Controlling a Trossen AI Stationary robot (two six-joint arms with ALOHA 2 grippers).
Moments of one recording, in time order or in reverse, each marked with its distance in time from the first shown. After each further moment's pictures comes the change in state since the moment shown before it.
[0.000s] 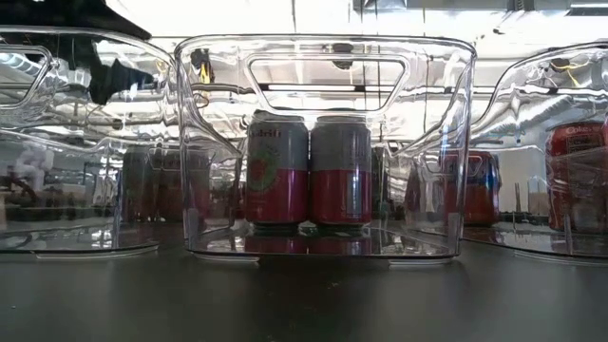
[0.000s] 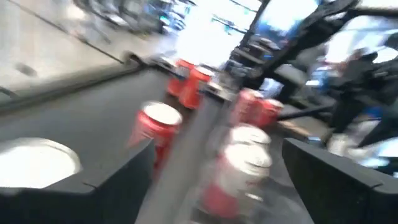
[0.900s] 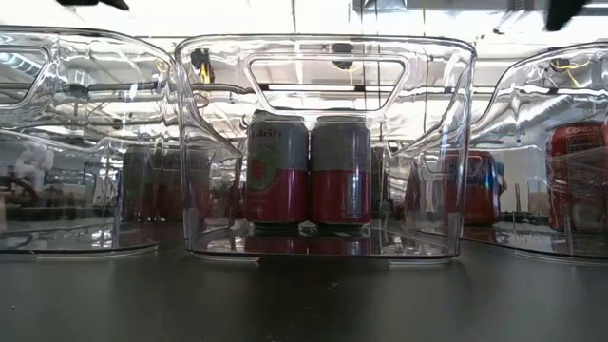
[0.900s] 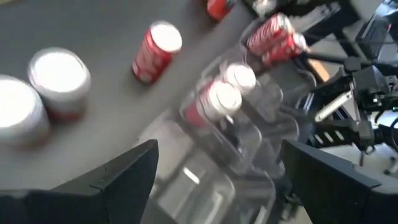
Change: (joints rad) left arm -0.062 0.670 0.989 -0.953 0.101 -0.497; right arm 0.166 0.002 -0.185 0.045 0.193 -0.076
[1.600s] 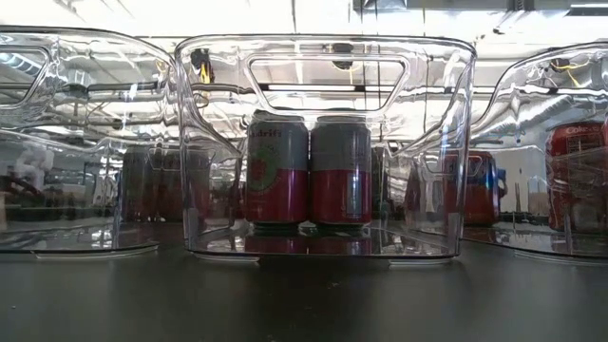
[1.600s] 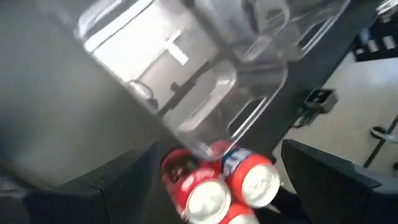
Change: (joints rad) left arm -0.578 0.353 0.030 -0.088 -0.015 -0.605; right arm 0.241 0.000 -0.002 0.004 0.059 0.112
